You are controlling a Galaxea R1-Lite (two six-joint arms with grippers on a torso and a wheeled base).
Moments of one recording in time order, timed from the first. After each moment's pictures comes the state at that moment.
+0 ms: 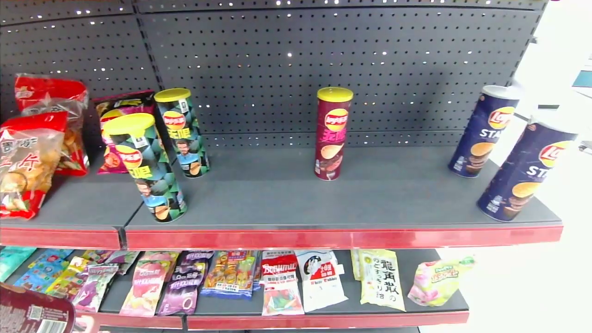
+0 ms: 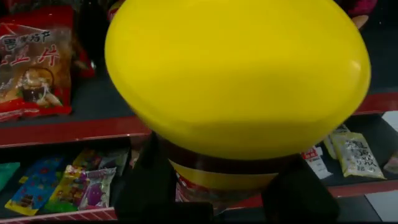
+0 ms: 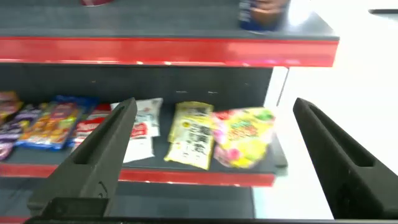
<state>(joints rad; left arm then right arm) 0.07 0.35 -0.47 0.12 -0.13 0.06 0.00 0.00 0.00 0.00 0.02 -0.01</state>
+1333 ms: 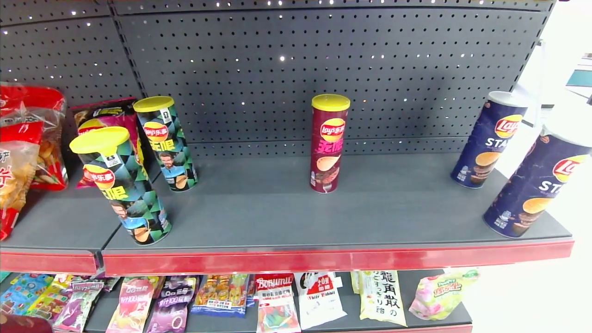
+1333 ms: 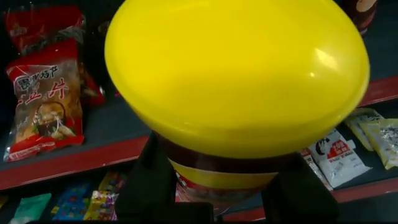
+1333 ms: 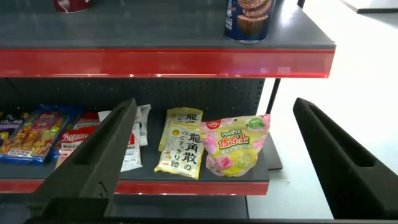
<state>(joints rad) 0.06 0.21 -0.48 0.23 -0.14 0.22 0.00 0.00 0.00 0.00 0.03 -0.01</state>
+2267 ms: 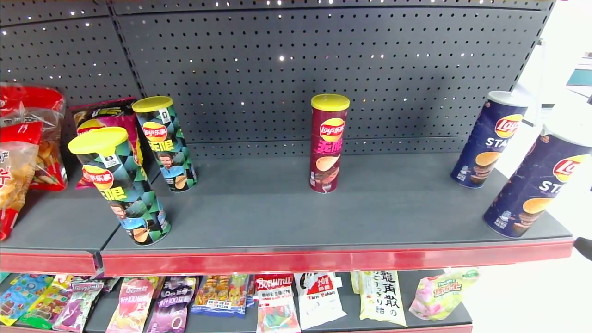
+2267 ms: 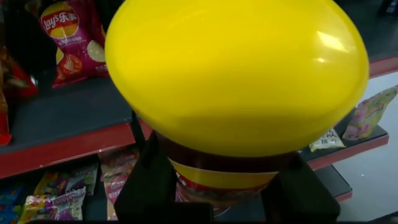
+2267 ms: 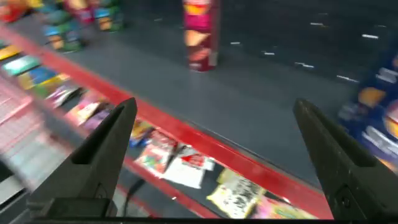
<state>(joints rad) 0.01 0.23 -0.55 0.34 -0.26 0.09 0.35 0.78 -0.66 -0.01 0.28 -0.10</state>
